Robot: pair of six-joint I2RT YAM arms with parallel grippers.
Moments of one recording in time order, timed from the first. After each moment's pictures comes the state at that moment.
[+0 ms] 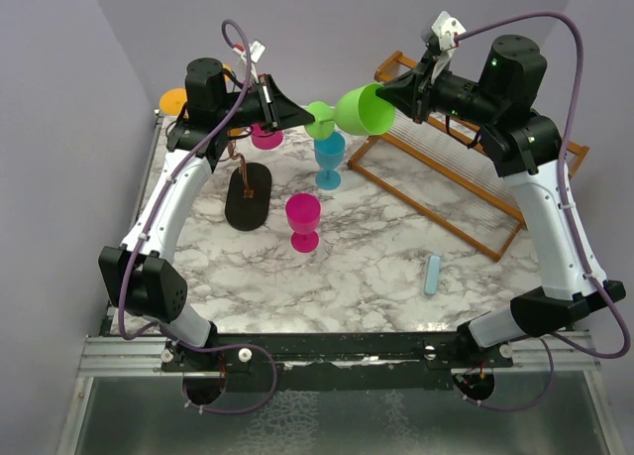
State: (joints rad) left arm -0.23 1.57 1.63 -0.19 0.94 -0.76; right arm 0.39 1.48 1.97 -0.55 -0.62 -0.20
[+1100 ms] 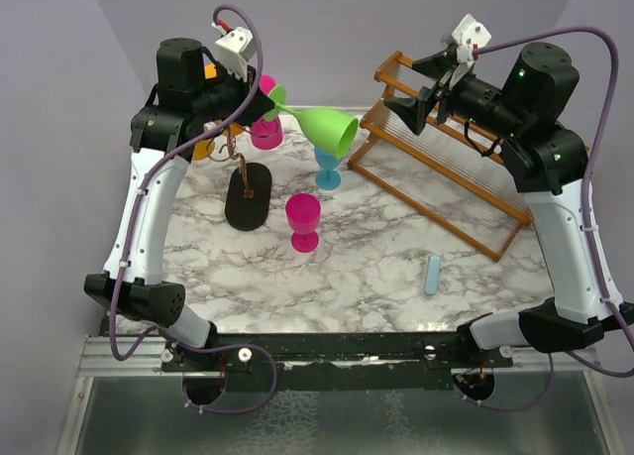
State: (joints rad) left arm -0.21 1.54 1.95 -0.74 0.58 -0.03; right arm 0.38 1.39 1.97 -0.58 -0.50 -0.33
